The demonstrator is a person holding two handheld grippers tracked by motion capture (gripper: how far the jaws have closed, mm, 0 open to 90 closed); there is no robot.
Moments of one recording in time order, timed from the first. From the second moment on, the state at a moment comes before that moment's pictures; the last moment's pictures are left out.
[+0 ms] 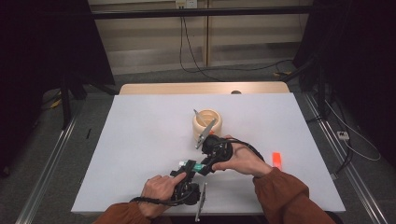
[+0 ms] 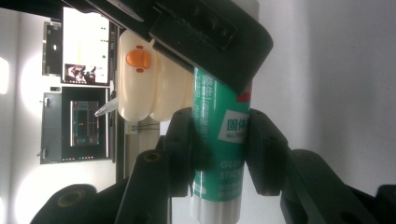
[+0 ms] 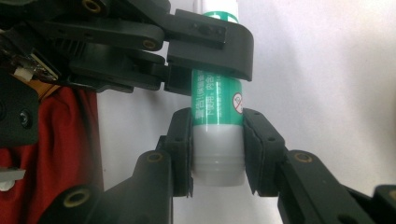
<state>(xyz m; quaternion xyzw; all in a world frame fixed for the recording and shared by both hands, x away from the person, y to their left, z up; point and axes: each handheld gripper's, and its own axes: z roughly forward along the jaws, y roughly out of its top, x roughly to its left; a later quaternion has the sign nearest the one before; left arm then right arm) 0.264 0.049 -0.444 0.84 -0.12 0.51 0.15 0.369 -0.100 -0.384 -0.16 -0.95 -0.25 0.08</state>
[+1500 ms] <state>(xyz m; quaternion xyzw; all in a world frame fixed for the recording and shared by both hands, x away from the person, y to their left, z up) 0.339 0.100 -0.400 0.83 0.20 0.18 0.49 0.337 -0.221 -0.408 -0.34 -0.86 -0.38 -0.06</state>
